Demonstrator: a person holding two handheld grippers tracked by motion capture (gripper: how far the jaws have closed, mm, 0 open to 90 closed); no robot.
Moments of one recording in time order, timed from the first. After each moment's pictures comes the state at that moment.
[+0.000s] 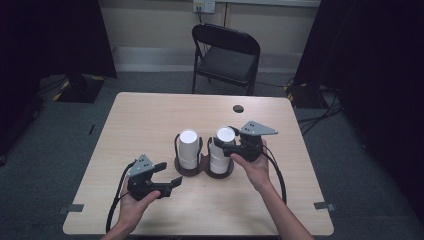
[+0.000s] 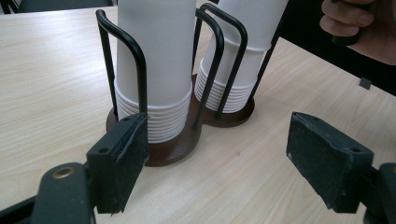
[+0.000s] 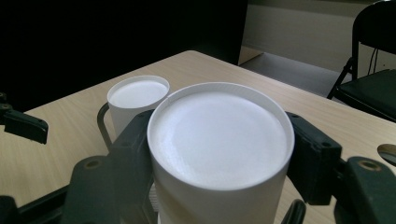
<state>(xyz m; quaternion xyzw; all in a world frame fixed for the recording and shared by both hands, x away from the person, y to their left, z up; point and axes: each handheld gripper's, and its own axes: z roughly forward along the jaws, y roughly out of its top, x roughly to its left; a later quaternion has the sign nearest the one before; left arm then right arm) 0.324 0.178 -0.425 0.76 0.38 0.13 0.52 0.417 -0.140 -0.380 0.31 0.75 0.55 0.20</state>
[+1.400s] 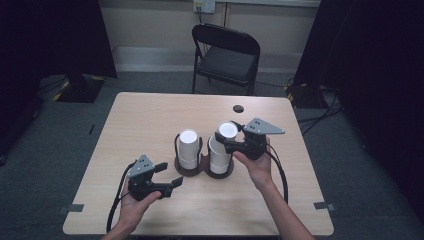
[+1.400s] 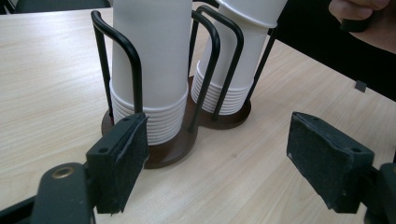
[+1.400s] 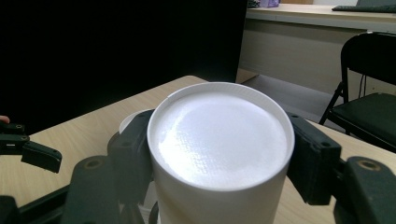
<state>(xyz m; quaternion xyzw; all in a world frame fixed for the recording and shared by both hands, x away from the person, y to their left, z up) 0.323 0.177 -0.425 0.75 0.37 0.13 0.52 0.409 -0.143 -0.360 0.30 0.73 0.58 0.22</state>
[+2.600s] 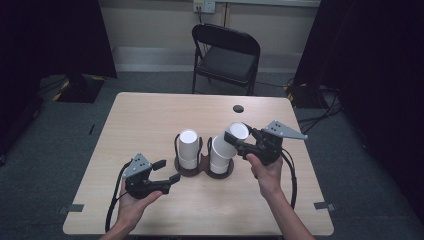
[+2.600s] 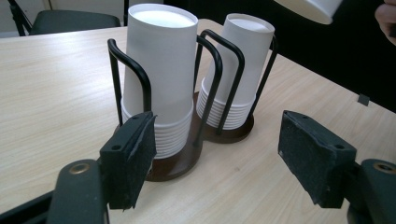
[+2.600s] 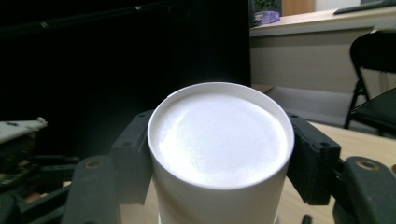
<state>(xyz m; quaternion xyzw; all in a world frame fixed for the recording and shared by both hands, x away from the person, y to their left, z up) 0.319 0.181 -0.415 0.74 0.38 0.16 0.54 0.379 -0.169 -0.338 0.34 0.67 0.64 0.15</state>
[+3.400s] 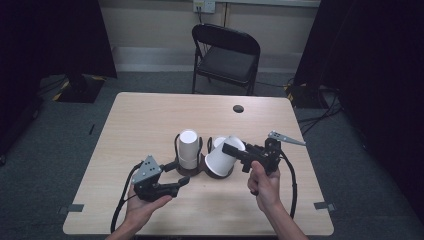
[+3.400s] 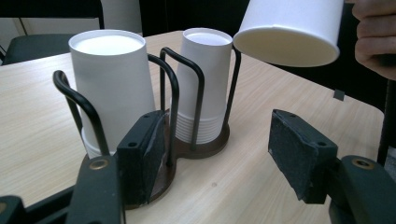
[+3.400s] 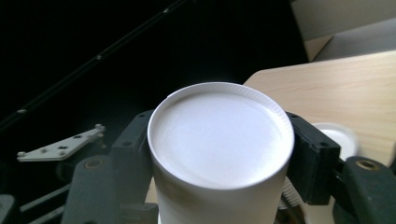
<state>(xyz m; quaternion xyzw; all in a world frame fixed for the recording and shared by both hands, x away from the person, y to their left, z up) 0.312 0.156 -0.409 0.75 0.32 0.16 0.56 0.369 -0.172 -0.363 0.40 0.63 0.67 -0.04</state>
